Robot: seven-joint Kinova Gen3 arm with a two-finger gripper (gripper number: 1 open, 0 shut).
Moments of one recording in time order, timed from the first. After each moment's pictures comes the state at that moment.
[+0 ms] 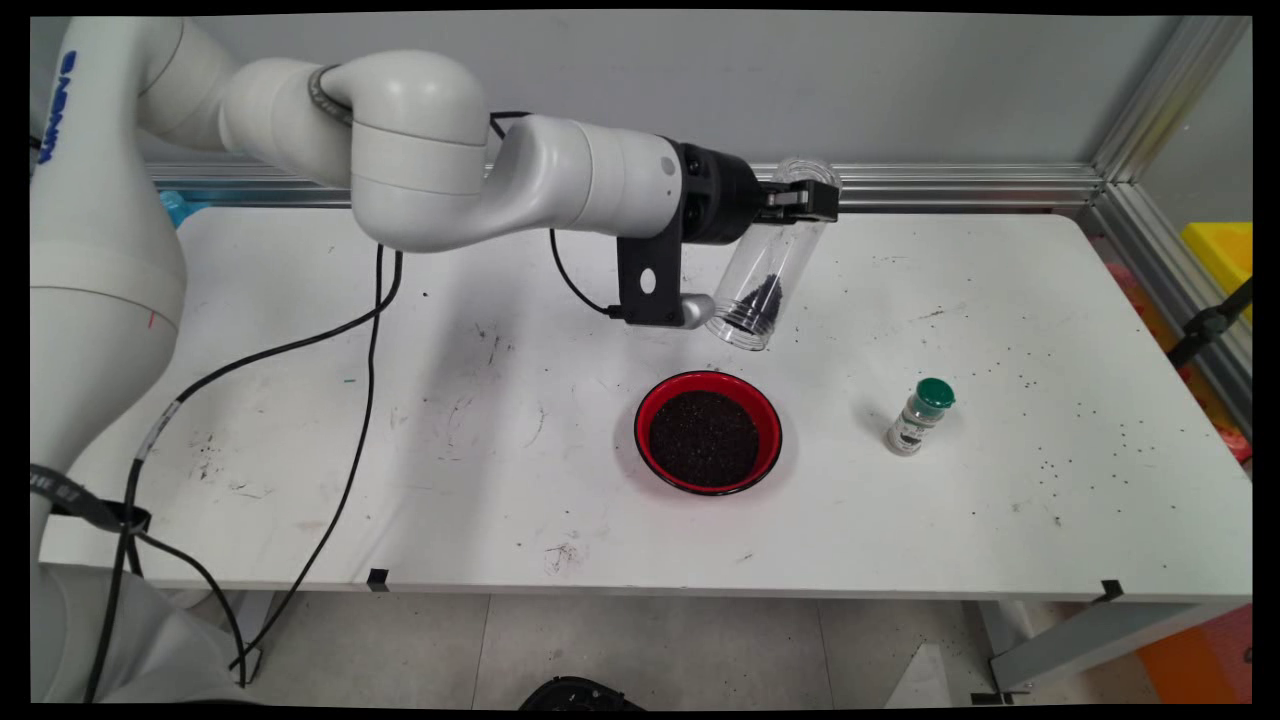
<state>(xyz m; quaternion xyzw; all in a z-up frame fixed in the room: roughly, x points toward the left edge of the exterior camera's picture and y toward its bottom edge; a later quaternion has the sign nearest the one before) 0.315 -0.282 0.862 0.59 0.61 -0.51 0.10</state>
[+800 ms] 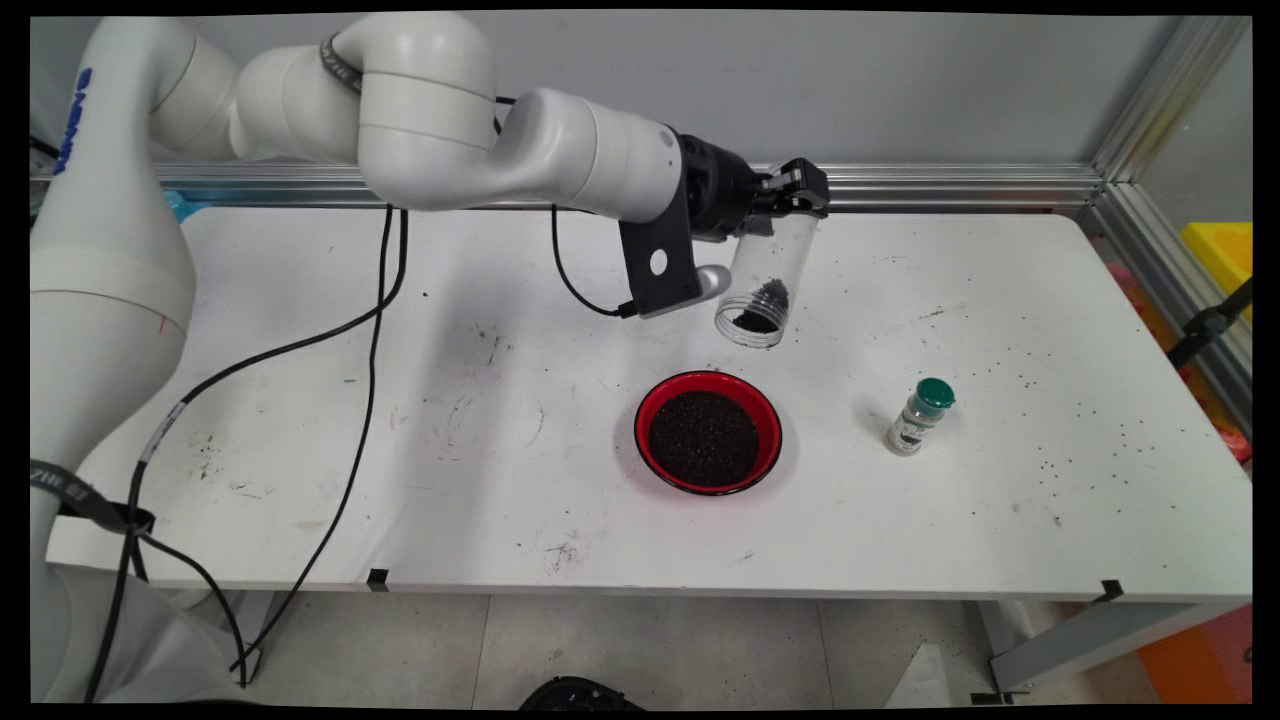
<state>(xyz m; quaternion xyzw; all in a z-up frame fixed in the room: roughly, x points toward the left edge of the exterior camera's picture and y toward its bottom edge) 0.321 -0.297 0.869 0.52 0.70 -0.49 0.03</state>
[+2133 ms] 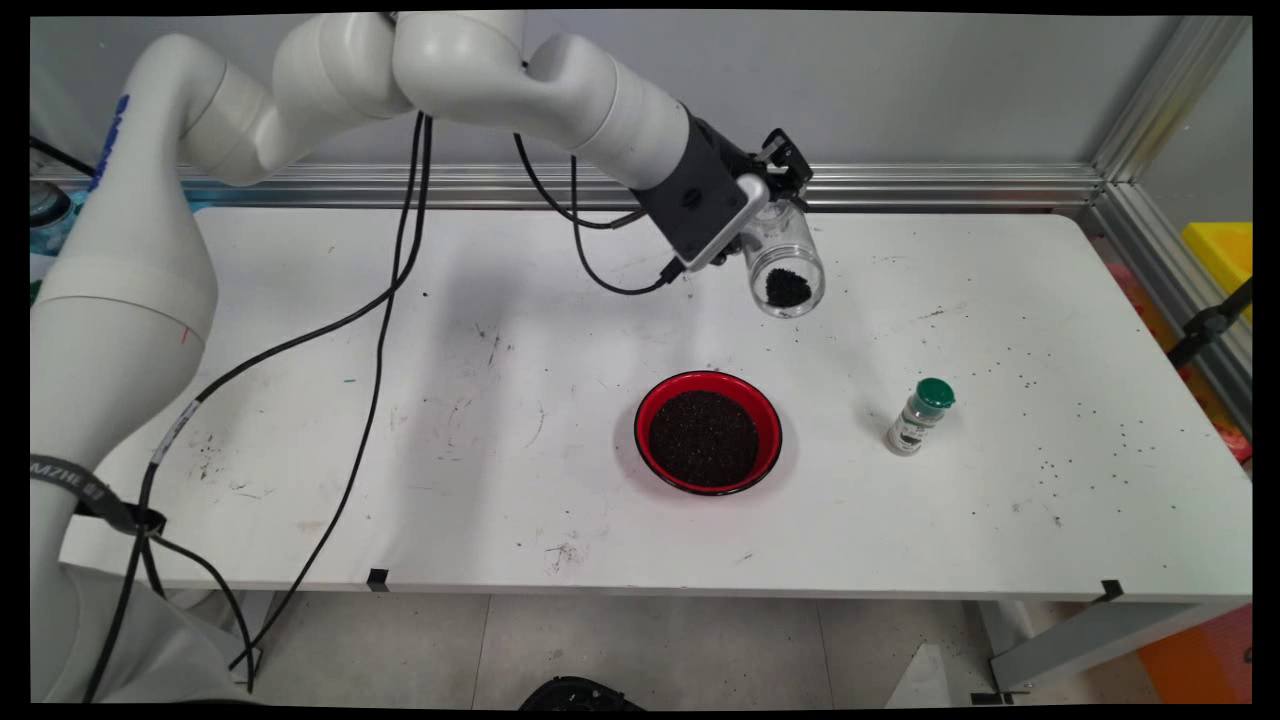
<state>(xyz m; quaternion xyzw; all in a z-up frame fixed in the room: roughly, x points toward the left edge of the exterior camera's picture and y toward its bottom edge) 0.329 -0.339 0.880 0.35 0.84 -0.40 -0.10</state>
